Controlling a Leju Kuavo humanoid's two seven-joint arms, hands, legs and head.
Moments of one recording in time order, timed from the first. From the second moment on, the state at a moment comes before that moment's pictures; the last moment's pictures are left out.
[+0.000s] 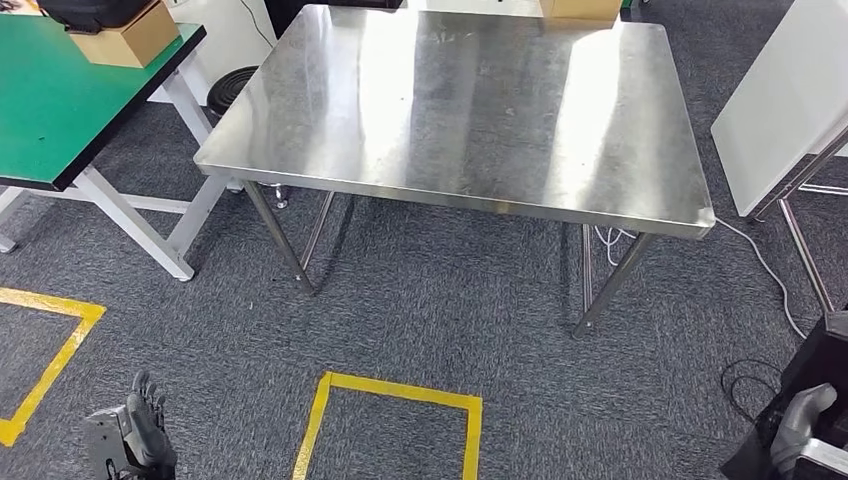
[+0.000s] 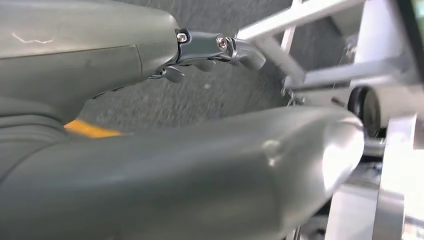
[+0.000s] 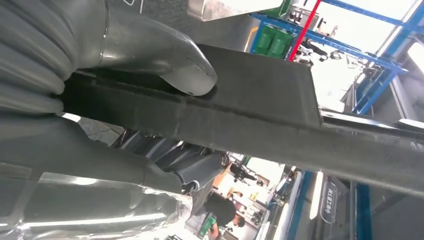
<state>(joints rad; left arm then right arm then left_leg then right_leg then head) -0.03 -0.06 0.52 -0.85 -0.06 0.01 -0.70 0.28 0.09 -0.42 -1.90 0.32 -0.41 -0.52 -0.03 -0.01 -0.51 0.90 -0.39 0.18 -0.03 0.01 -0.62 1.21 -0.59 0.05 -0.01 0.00</state>
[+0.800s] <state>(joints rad) -0.04 -0.05 0.53 -0.84 -0.07 0.01 -0.70 0.28 0.09 -0.42 -1.90 0.34 -0.40 -0.51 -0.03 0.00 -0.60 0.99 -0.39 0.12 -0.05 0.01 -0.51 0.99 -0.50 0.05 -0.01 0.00</state>
